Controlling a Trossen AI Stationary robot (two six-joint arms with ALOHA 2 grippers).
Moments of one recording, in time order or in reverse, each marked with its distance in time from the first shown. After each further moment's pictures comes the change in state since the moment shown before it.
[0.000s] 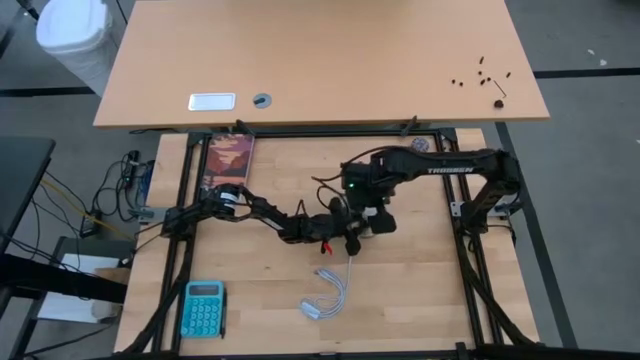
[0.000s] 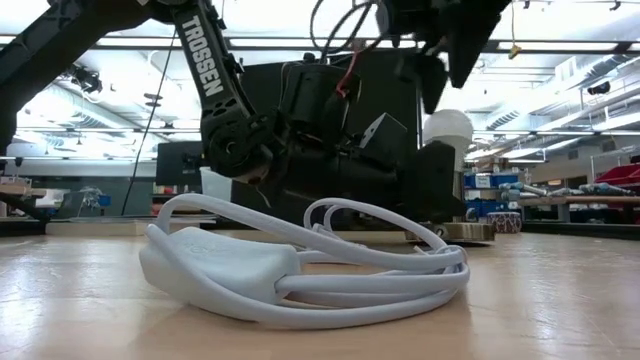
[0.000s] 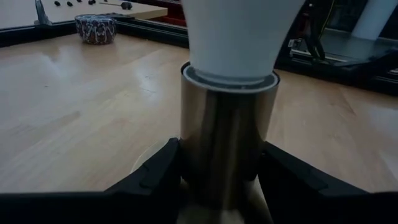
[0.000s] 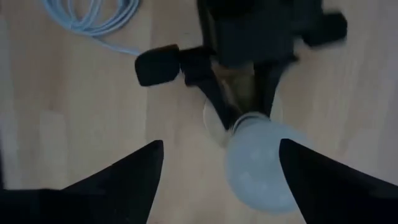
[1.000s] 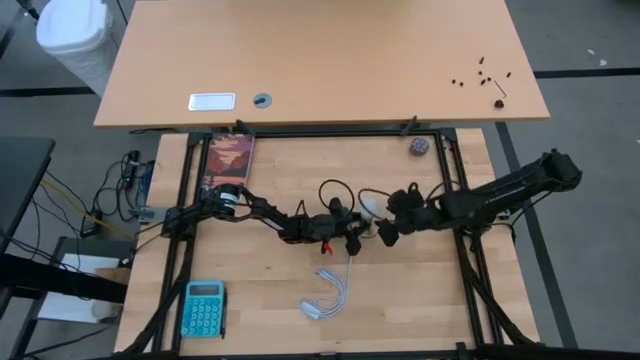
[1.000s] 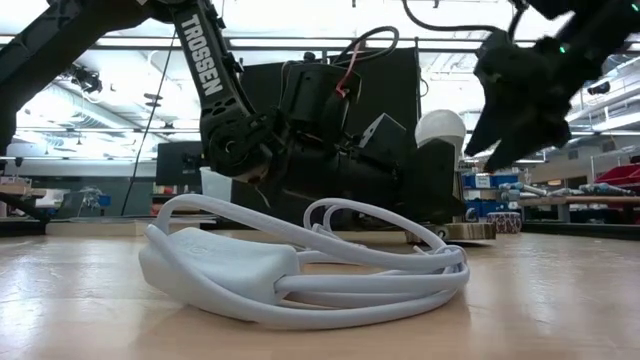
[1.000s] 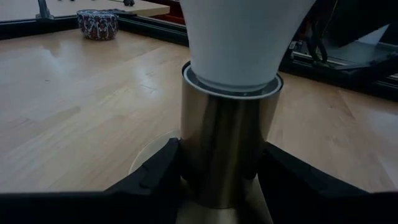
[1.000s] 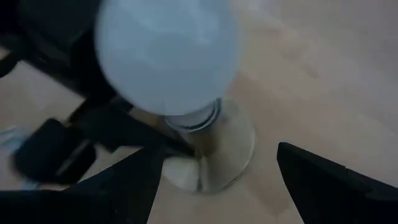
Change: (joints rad) left arm -0.005 0.000 -0.001 -0.005 -0.003 -0.031; right arm 0.300 -0.559 -0.959 0.850 0.632 1.091
